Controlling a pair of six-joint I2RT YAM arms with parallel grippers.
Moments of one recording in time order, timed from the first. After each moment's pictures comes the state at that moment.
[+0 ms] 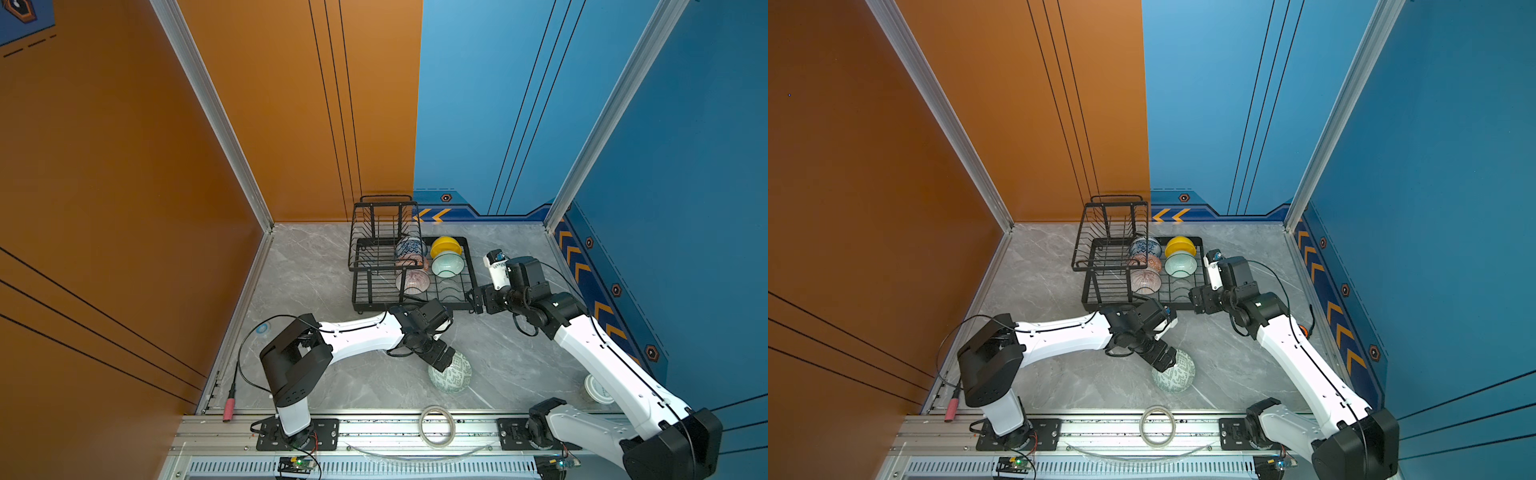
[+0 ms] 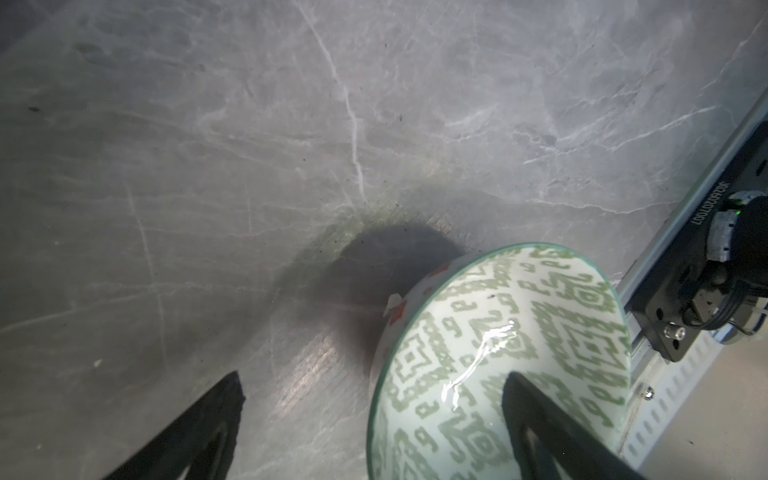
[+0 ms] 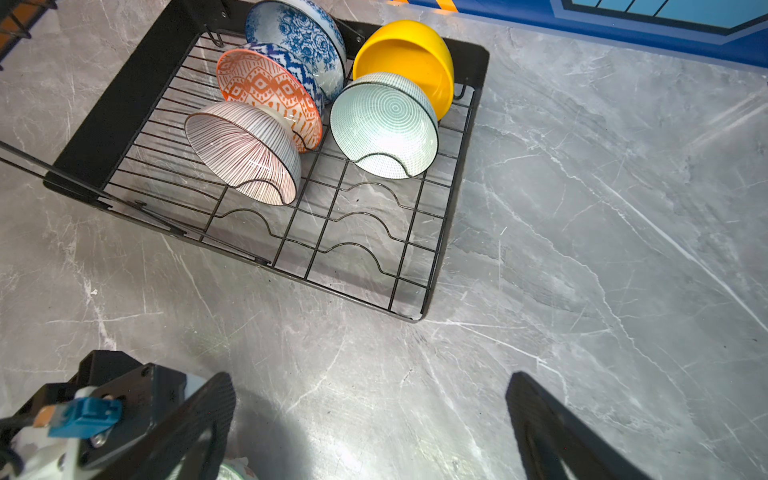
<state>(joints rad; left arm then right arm) -1.01 1.77 1.18 -0.54 0.18 -0.36 0.36 1.12 0.99 -0.65 -0.01 0.07</state>
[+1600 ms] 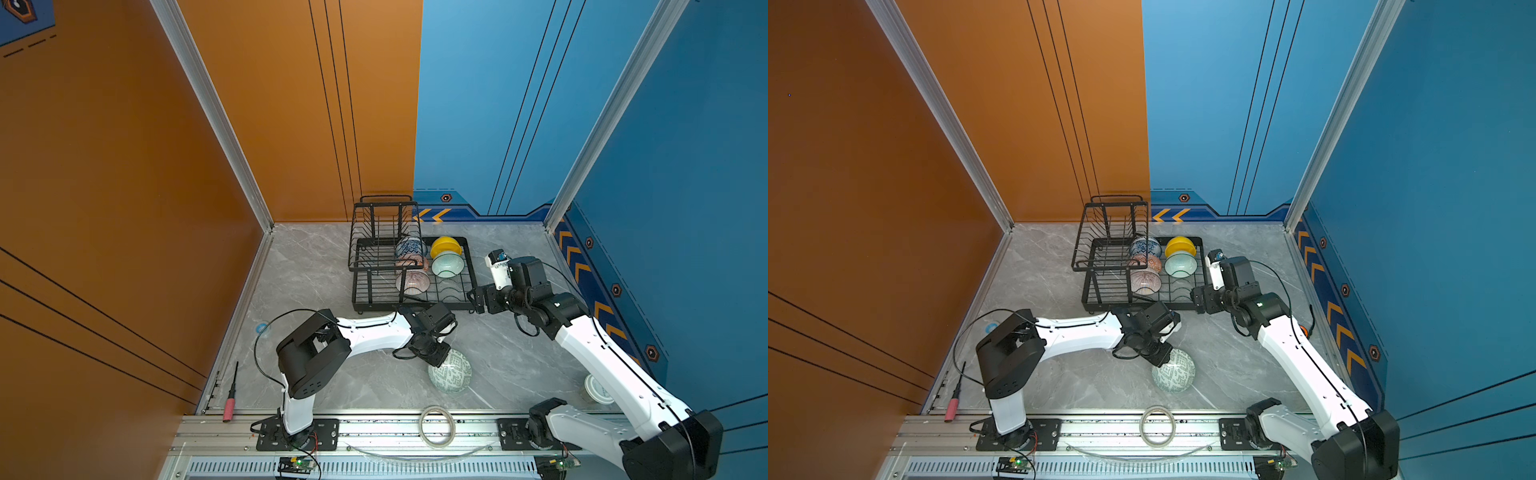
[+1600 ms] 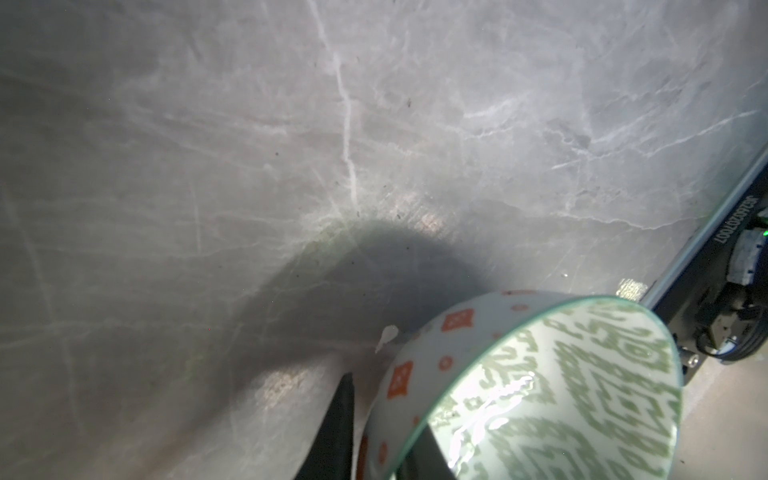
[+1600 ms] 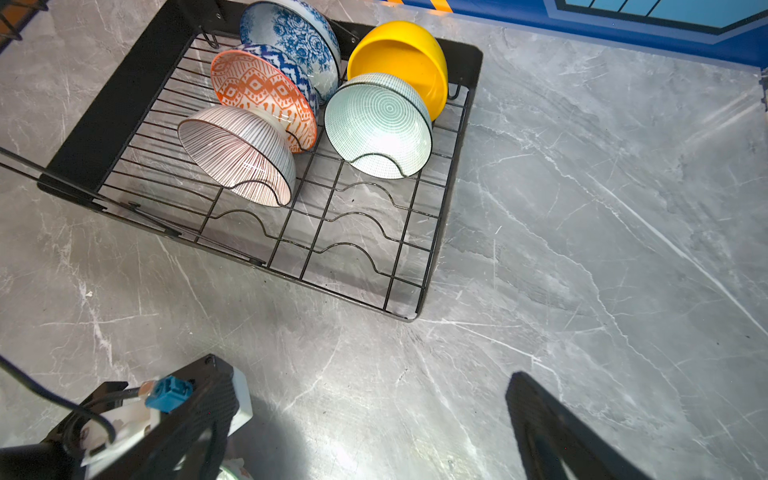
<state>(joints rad) -1.02 1.87 1.21 -0.53 0.22 -0.41 0.35 1.11 0.99 -0.66 -0.02 0.07</state>
